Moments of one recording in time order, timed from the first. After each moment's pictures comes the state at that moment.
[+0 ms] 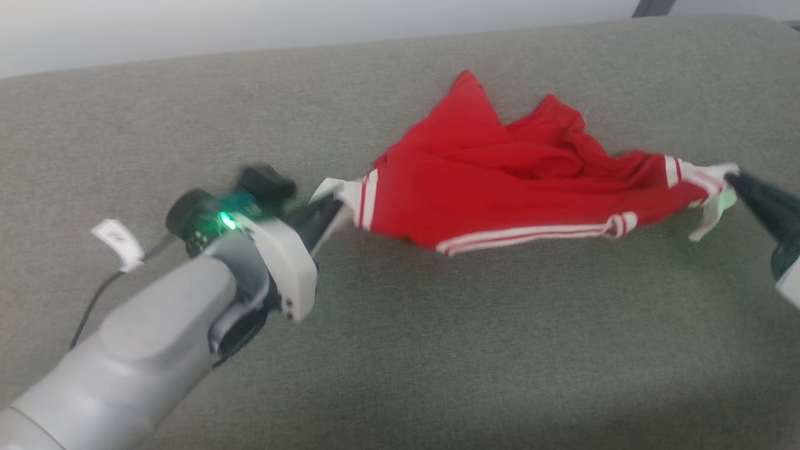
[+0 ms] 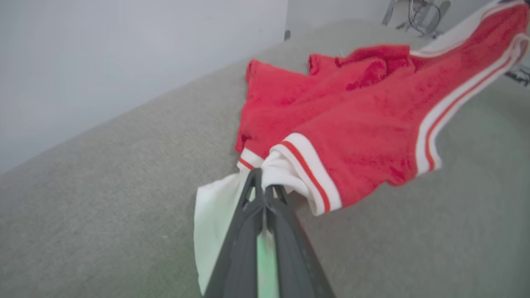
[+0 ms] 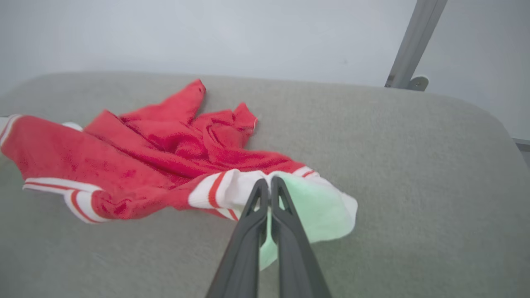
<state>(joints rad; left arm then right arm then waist) -0.86 0.52 -1.06 0.45 -0.91 -0.03 -0.12 -0.83 -1.03 1.14 0.31 1.37 0.13 -0.21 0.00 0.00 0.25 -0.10</state>
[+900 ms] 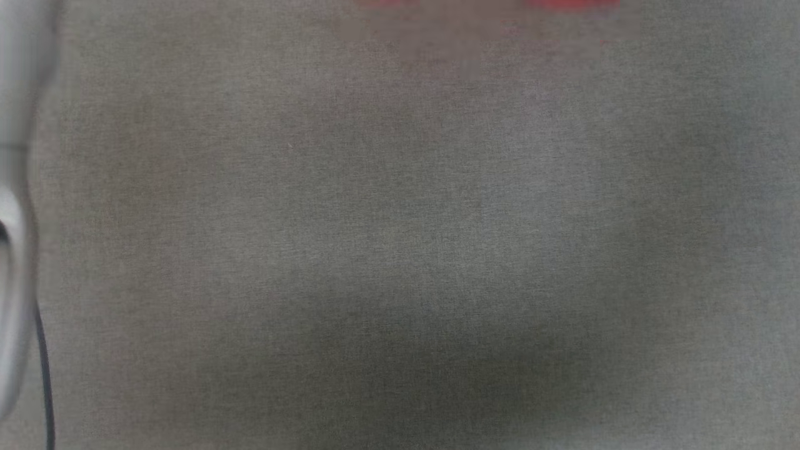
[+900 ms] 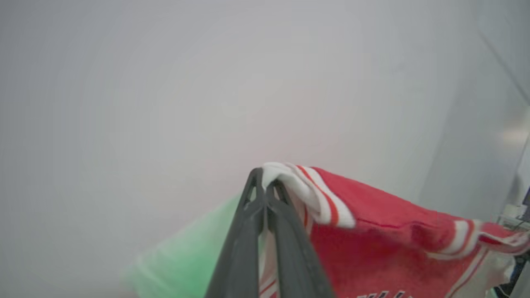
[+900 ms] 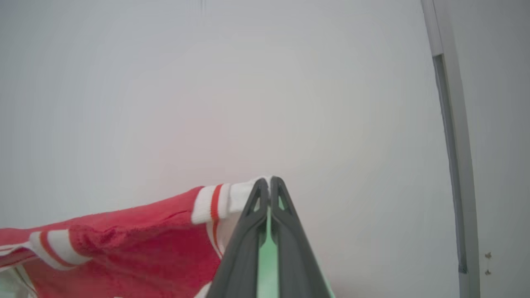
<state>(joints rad) -1.71 0.28 -0.55 0.87 -1.04 -0.03 -0.26 -1.74 -0.58 0.84 0.89 1.43 0.13 -0.25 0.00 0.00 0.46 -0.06</state>
